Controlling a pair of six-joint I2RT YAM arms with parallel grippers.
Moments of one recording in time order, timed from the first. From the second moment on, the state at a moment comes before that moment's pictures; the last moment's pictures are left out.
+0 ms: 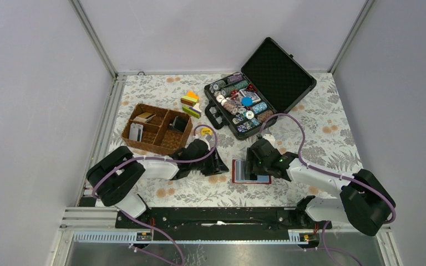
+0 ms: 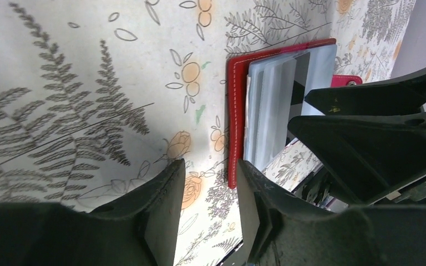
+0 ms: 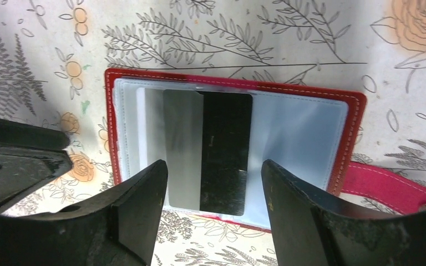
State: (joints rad) left arm -0.84 1.55 0.55 0.27 0.21 -1.03; right arm 0.74 1.24 0.55 -0.34 0.16 0.74
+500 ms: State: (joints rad) left arm -0.85 1.66 0.57 0.42 0.24 -1.09; right arm 0.74 1.30 0.53 -0.17 -0.02 0.77
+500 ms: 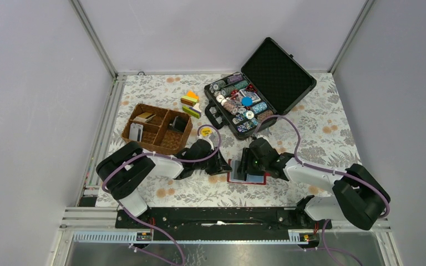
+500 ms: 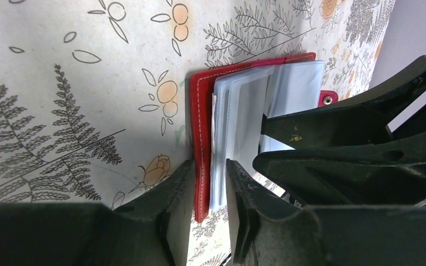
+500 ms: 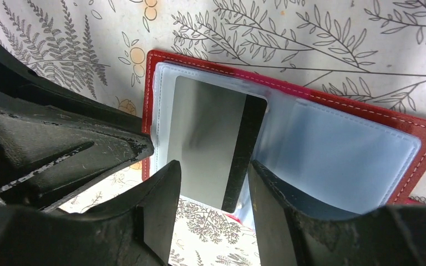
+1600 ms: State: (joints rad) left arm -0.80 1.42 0.45 0.22 0.14 -1.02; right arm 0.86 1.51 0.66 -0.06 -0.07 0.81
